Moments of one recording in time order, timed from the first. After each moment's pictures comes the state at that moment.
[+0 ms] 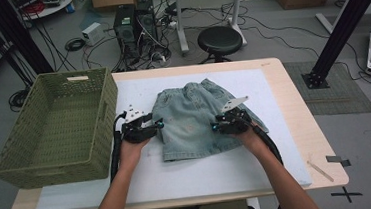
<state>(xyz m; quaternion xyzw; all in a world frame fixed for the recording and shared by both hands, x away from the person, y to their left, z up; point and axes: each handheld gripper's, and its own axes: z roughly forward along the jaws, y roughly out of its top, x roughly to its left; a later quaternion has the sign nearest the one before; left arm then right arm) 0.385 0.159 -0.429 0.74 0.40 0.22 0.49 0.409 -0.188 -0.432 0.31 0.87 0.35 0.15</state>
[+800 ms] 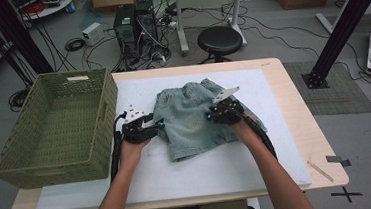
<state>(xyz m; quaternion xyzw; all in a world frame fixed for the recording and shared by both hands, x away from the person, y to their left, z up) 0.383 0.158 -0.428 0.74 0.40 0.21 0.50 0.430 -0.166 -0.414 0.31 0.87 0.34 0.18</state>
